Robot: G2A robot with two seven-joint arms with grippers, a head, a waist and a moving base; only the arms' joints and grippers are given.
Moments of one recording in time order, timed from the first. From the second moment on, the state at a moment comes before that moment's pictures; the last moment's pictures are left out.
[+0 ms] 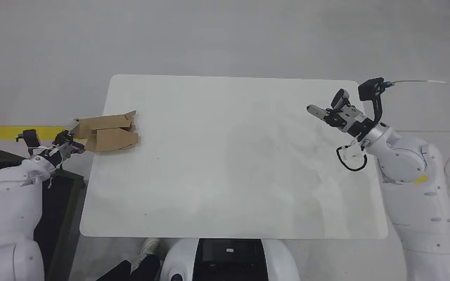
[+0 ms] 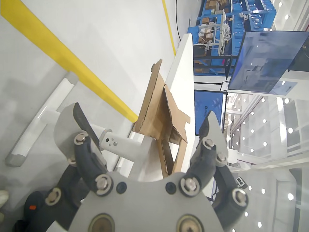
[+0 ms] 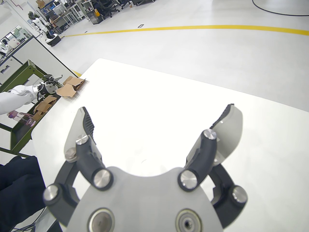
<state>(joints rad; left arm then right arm) 0.69 -0.91 -1.64 -0.31 -0.05 -0.46 -0.86 -1.03 -1.05 1.52 -1.52 -0.53 -0.56 0.55</state>
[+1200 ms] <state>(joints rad) 0.52 -0.92 -1.64 -0.39 -0.26 -0.46 -1.05 -1.03 -1.05 1.52 -1.52 -0.53 -0.56 0.55</state>
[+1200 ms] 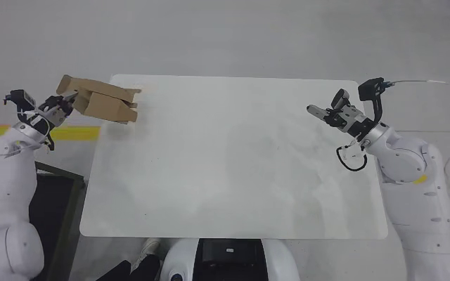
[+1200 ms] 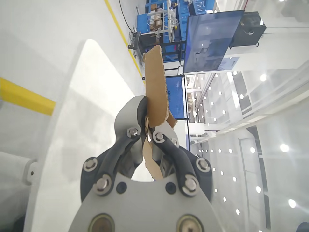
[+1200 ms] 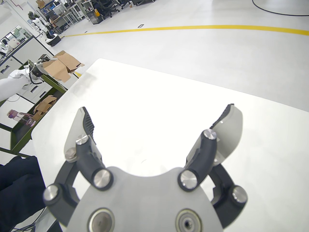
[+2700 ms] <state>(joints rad) 0.58 -1.18 -1.06 -0.98 -0.41 -0.32 -1.13 -1.03 -1.05 1.52 -1.52 -0.53 -0.56 0.55</state>
